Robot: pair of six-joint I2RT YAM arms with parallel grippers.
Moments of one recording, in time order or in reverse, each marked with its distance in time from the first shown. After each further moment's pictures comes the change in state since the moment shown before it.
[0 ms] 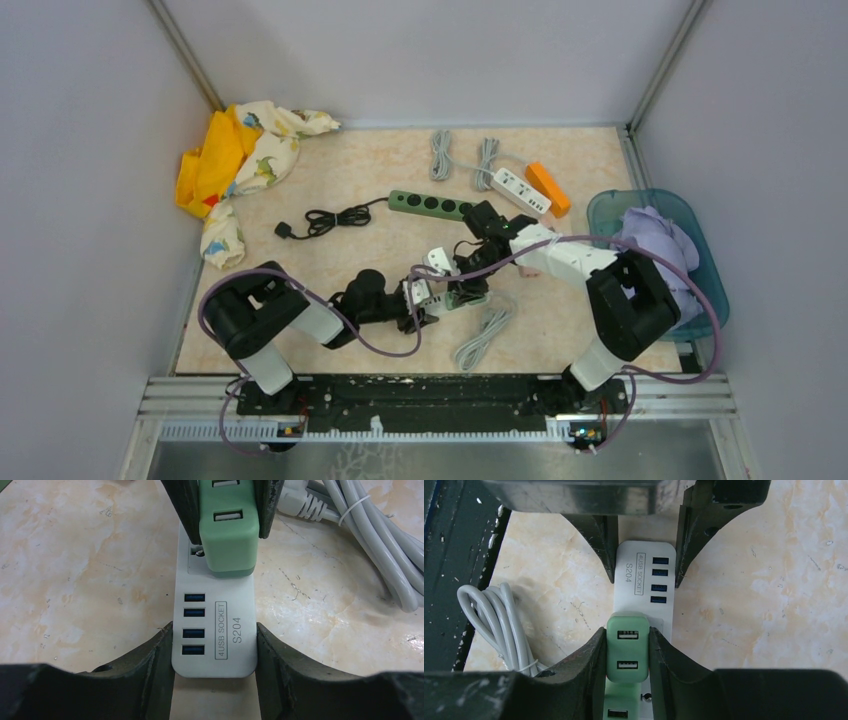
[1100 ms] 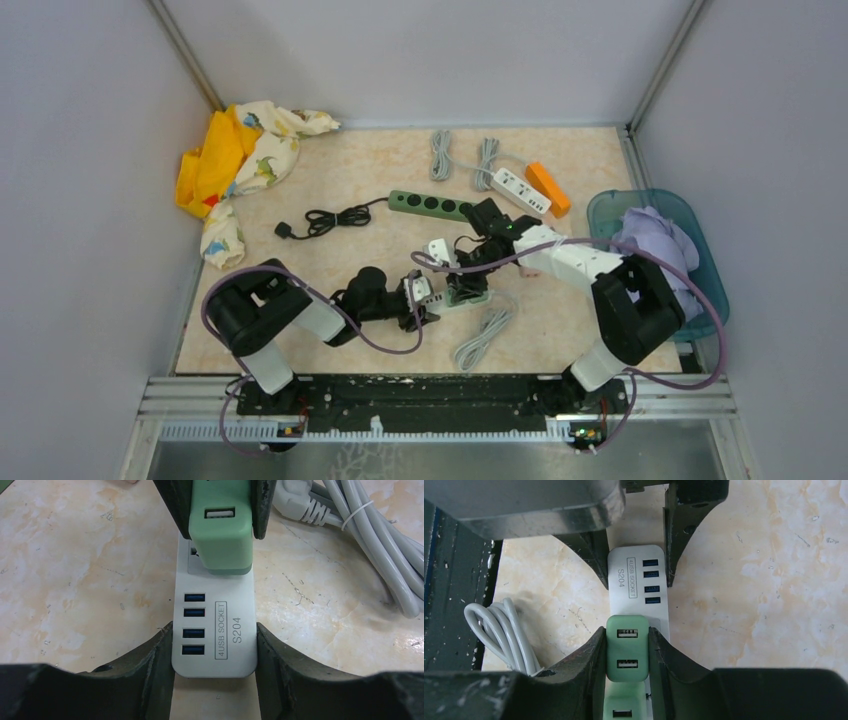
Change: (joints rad) left arm 0.013 0.019 0.020 -0.002 0.025 -0.005; right arm -0.003 -0.027 -0.013 0.068 0.034 0.187
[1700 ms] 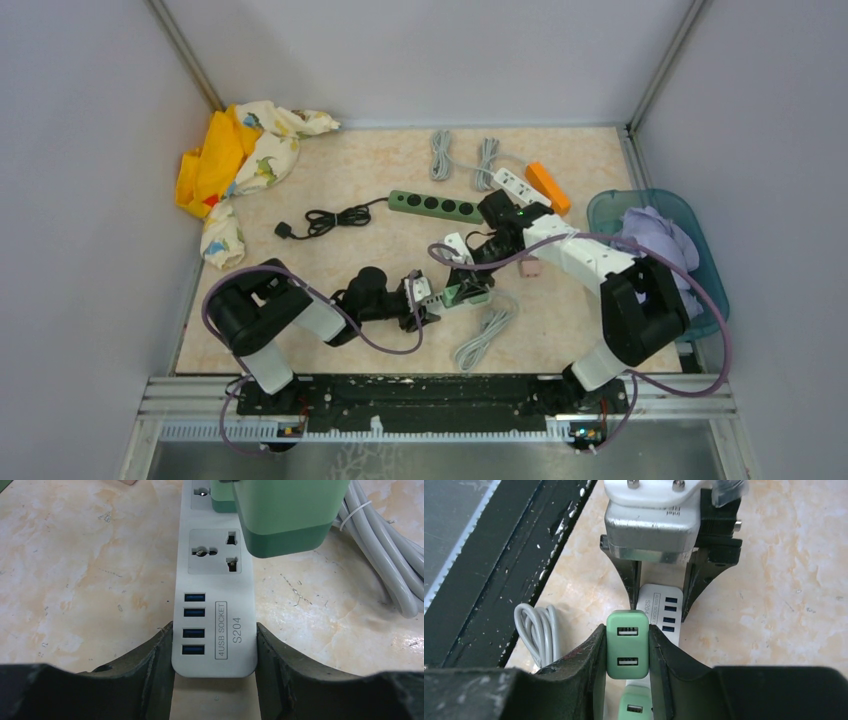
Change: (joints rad) left arm -0.001 0.003 0.002 0.001 0.003 0.000; right arm -0.082 -0.016 0.068 -0.239 -0.272 -0.303
